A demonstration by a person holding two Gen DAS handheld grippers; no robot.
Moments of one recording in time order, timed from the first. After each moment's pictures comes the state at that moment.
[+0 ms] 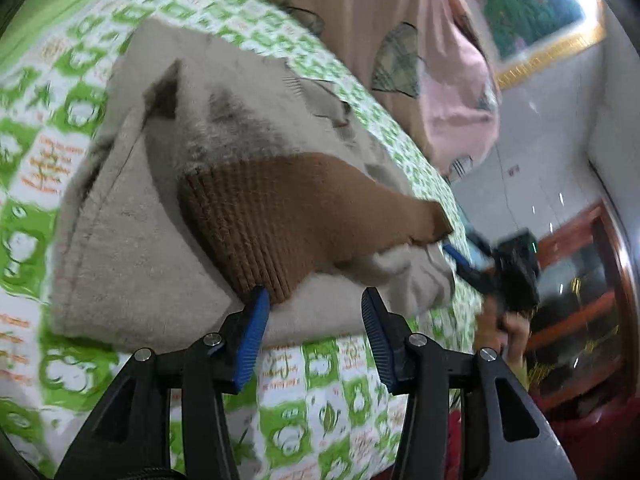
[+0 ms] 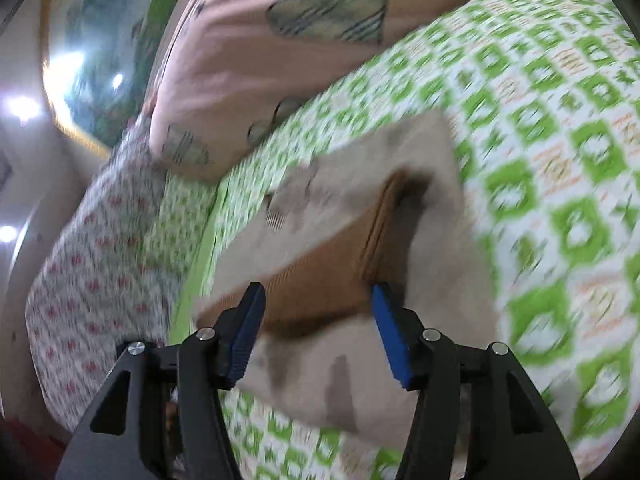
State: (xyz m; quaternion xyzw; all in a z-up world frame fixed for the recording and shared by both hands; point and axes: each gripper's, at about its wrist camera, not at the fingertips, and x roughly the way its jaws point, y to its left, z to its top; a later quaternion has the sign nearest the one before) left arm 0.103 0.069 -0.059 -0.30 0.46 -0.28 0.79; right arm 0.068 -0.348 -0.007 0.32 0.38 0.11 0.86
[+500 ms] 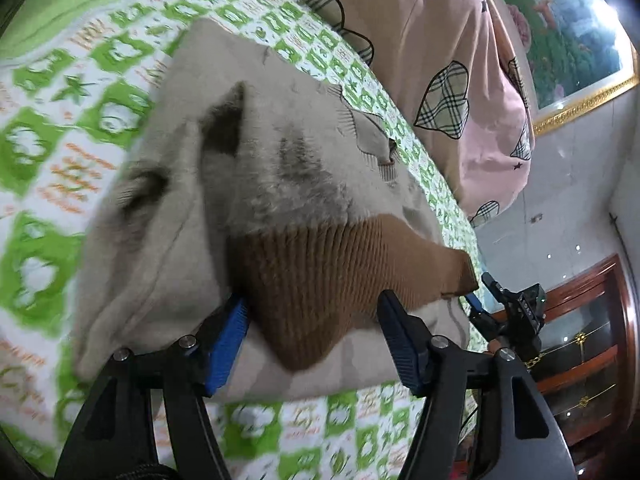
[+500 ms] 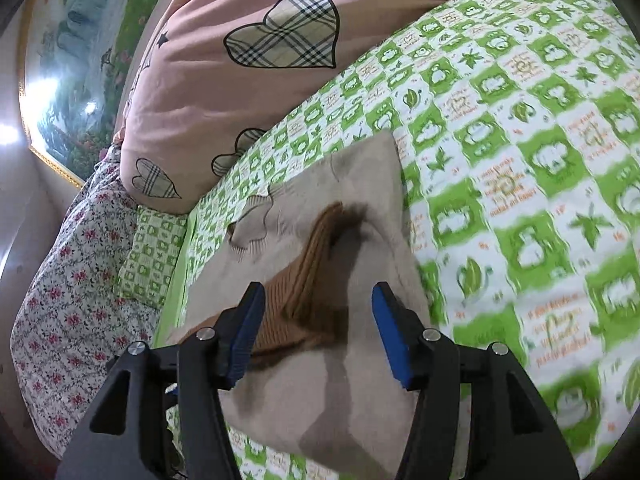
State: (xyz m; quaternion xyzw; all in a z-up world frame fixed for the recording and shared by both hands) left arm 0.127 0.080 -0.065 -0.33 0.46 -0.22 0.80; right arm 0.067 -0.386 -0.011 0.35 0.35 0.03 0.87
